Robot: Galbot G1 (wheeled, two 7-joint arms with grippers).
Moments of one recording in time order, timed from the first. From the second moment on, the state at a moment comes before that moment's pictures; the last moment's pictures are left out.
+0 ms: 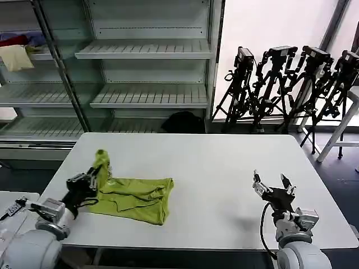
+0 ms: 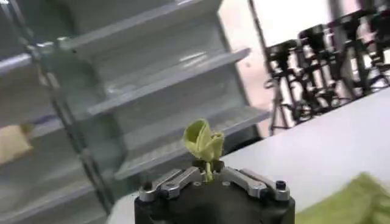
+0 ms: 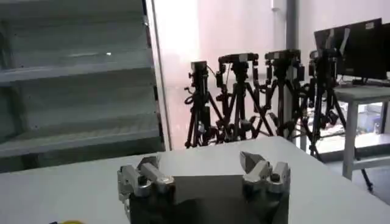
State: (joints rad) left arm 1.37 -1.04 -0.68 -2.18 -0.21 0.44 0.13; right arm -1.38 1.50 0.69 2.25 0.23 -0.50 0.06
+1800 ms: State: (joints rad) left arm 1.27 -1.26 -0.17 -2.05 -0.28 0.58 -0.07; right arm -1.32 1.51 0.62 2.21 0.16 -0.54 0.09
